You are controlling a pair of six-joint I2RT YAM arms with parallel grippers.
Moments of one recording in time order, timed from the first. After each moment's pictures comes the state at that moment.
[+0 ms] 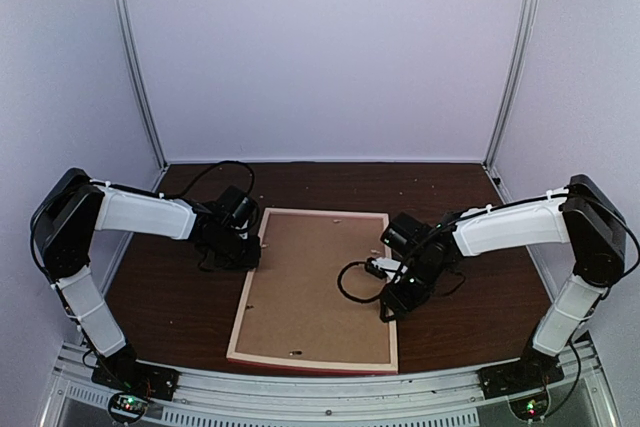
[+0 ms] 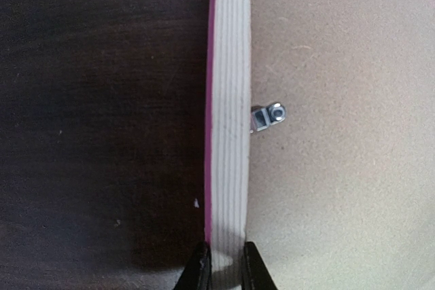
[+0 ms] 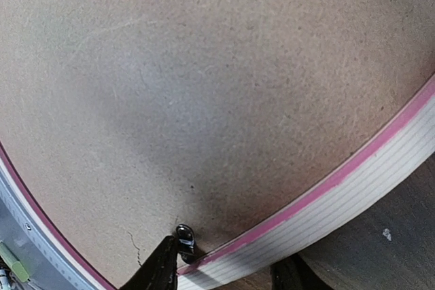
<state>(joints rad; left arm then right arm) -0.66 1.75 0.98 -0.35 -0.04 -0.64 0.82 1.70 0.96 -0.63 -0.27 0.23</state>
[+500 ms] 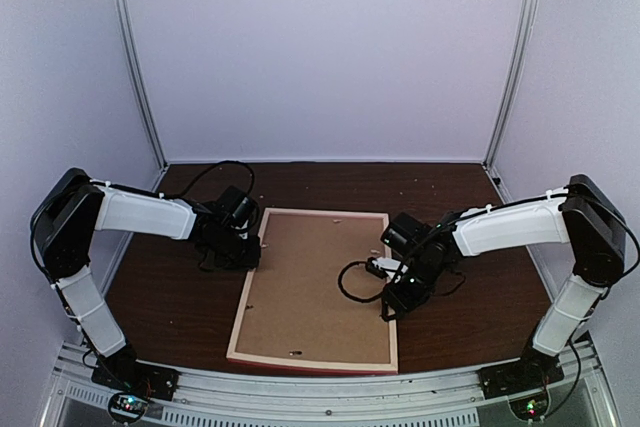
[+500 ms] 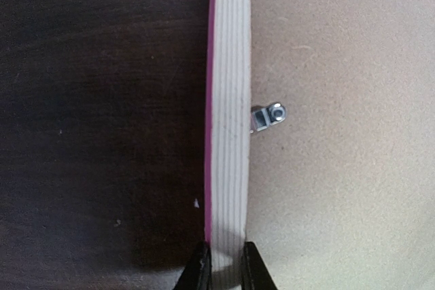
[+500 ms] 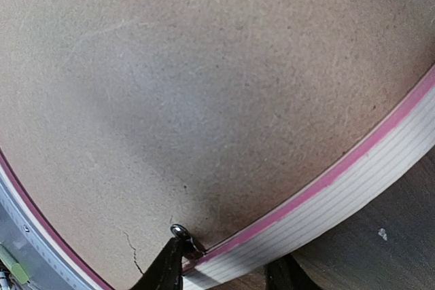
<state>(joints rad) -0.66 1.75 0.98 -0.35 -0.04 -0.64 0.82 1.71 0.96 -0.63 -0.25 0.24</state>
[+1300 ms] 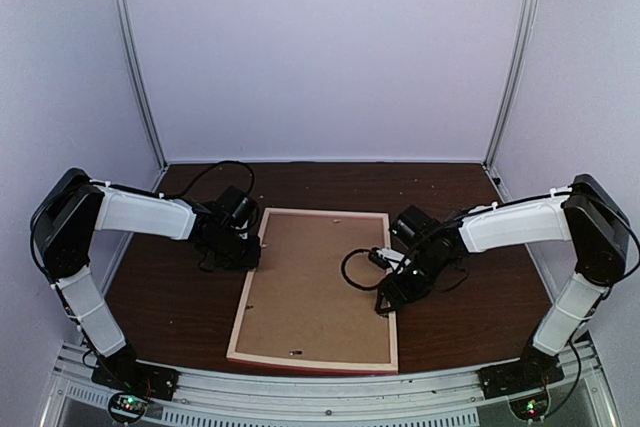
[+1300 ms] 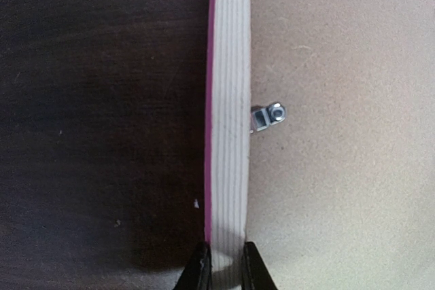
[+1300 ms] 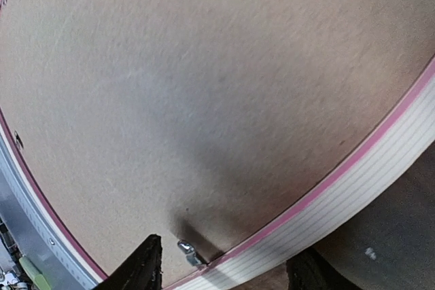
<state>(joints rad) -0.66 1.75 0.98 -0.35 -0.04 -0.64 0.78 1.68 0.93 -0.56 -0.34 0.27</state>
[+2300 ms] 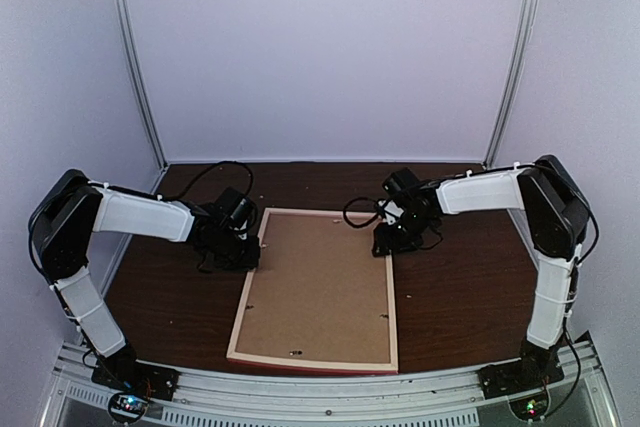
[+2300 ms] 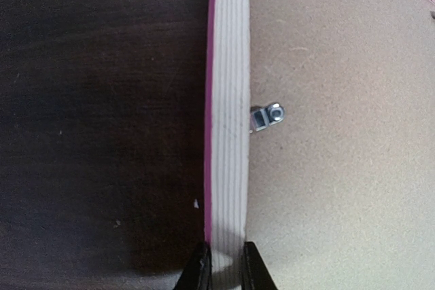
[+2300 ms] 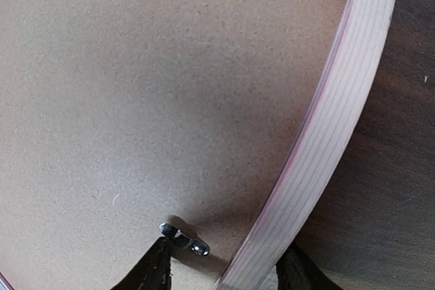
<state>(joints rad) -0.66 1.73 0.96 -0.32 -0.04 -0.64 0.58 1.96 1.29 -0.50 -0.12 0.34</state>
